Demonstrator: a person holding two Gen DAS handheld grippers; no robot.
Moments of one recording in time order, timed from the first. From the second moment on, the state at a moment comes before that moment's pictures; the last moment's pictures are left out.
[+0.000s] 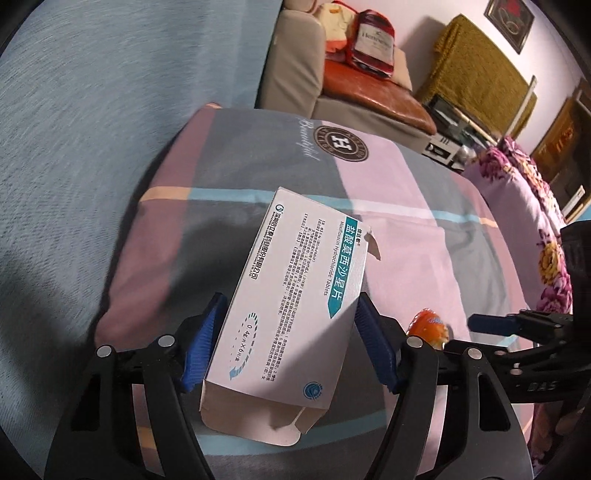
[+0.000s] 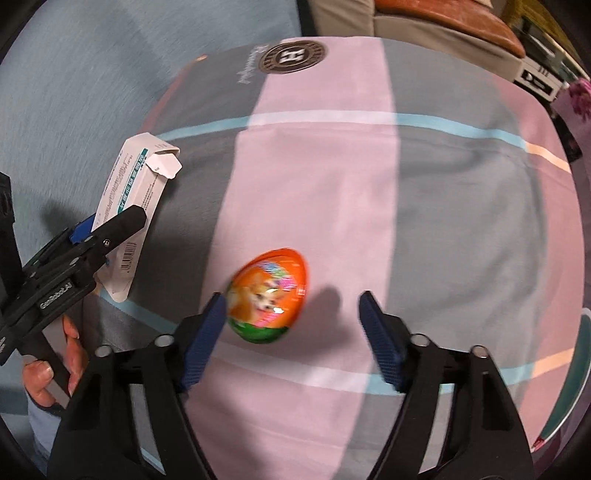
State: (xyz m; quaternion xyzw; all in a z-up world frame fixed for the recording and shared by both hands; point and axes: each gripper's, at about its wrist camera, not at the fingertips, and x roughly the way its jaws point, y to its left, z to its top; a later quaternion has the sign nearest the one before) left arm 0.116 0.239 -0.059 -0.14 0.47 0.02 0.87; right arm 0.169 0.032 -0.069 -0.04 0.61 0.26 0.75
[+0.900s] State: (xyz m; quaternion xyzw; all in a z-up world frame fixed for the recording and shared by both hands) left arm 0.101 0.193 -0.042 -0.12 0.46 0.00 0.88; right arm 0.133 -0.003 -0.036 -0.08 0.54 0.23 0.81
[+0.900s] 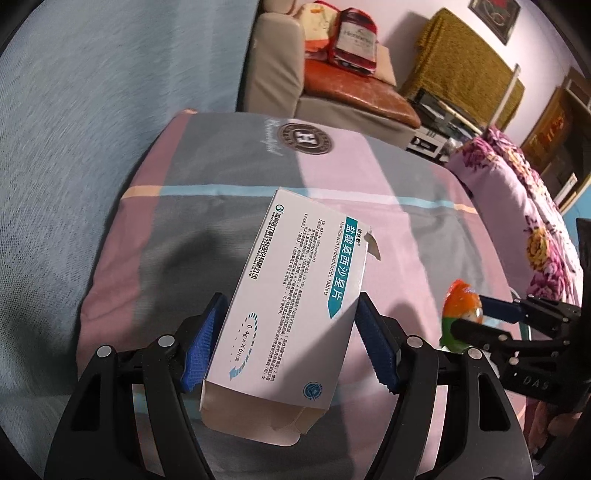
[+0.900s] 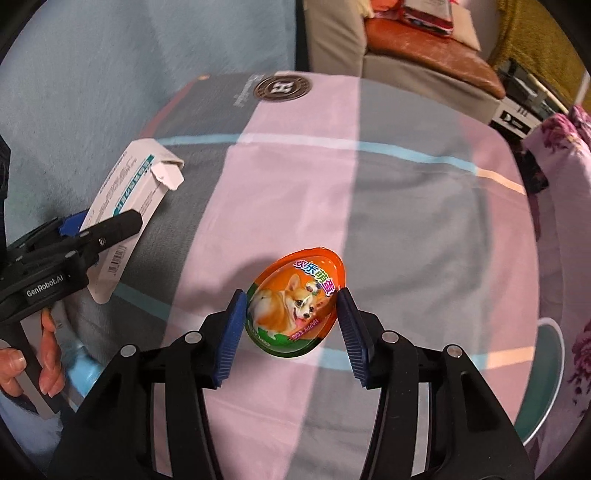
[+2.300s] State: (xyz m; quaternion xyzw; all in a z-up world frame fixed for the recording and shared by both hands) left arm 0.110 -0.185 -0.029 0.09 0.48 -0.20 0.85; right arm 0.079 -0.386 -0.014 0.13 0.46 0.06 0.87
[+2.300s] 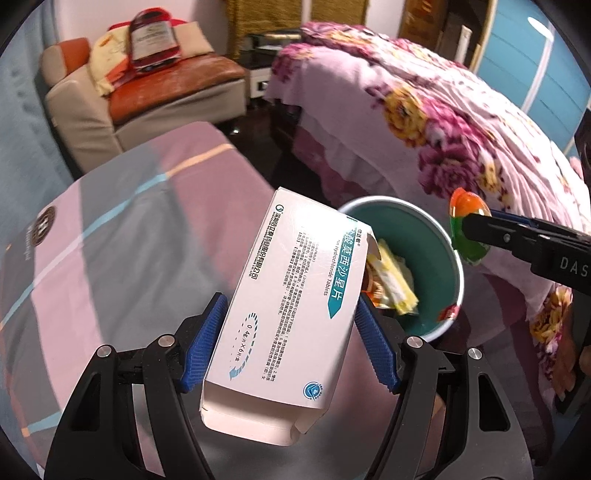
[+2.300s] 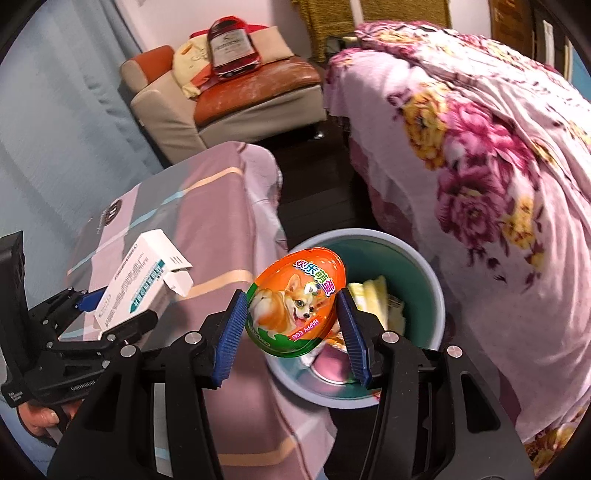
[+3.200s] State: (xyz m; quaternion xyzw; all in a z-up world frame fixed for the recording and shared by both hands) left arm 0.140 -0.281 -0.070 0.10 0.51 -0.25 0.81; right arm 0.085 -0.462 -0.037 0.16 0.48 0.01 0.86
